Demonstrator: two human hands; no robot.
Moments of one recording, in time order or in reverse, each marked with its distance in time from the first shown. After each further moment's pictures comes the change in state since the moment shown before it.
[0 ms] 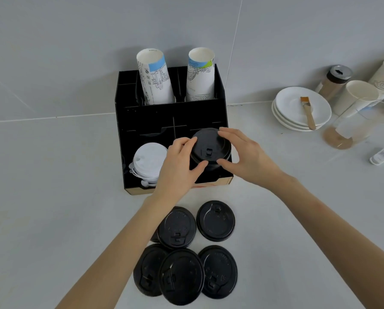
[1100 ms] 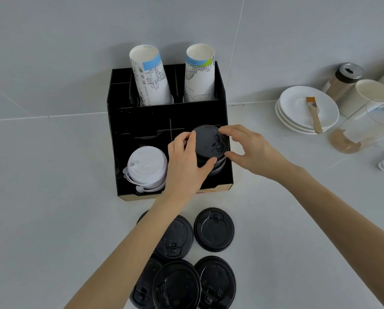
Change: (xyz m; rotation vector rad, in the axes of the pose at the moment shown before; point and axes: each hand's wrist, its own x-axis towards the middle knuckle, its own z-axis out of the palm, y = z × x) left_hand 0.023 0.010 0.022 0.010 0.086 -0.097; right_hand 0.028 0.027 -0.012 -0.053 -0.074 -0.059
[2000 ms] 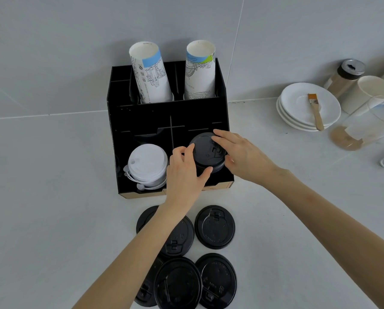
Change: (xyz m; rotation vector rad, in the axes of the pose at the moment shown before) left_hand -0.016 -0.012 0.009 0.096 -0.087 -0.098; right_hand -0.001 -0.007 0.021 -0.213 -0.121 0.000
